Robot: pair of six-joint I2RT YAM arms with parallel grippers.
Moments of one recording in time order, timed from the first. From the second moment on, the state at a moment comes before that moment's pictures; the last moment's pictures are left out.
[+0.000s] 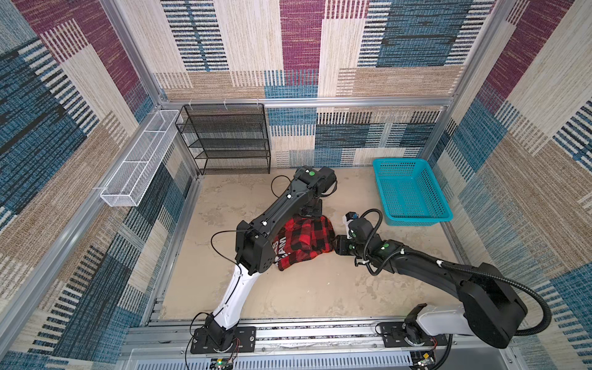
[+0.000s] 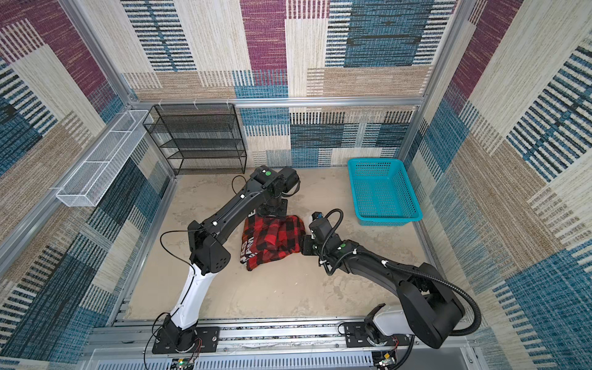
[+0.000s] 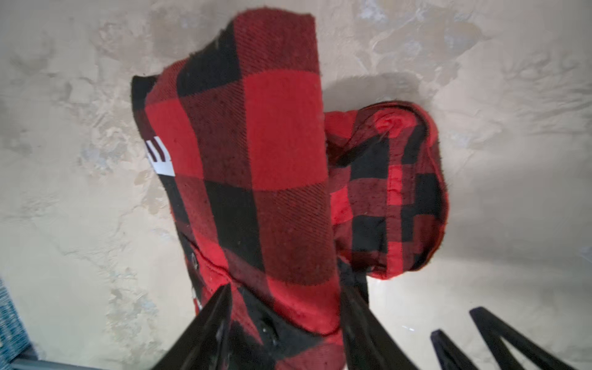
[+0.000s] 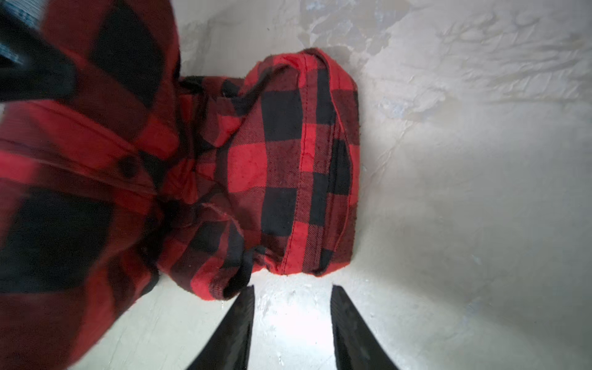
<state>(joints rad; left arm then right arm) -0.72 2.34 2.48 -1.60 -0.19 -0.65 0.64 1.32 0.68 -0.13 -0.03 0.63</state>
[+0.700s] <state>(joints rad) -0.51 1.87 1.71 -1.11 0.02 -0.70 0.74 1.38 0.79 -0.27 -0.04 0.74</state>
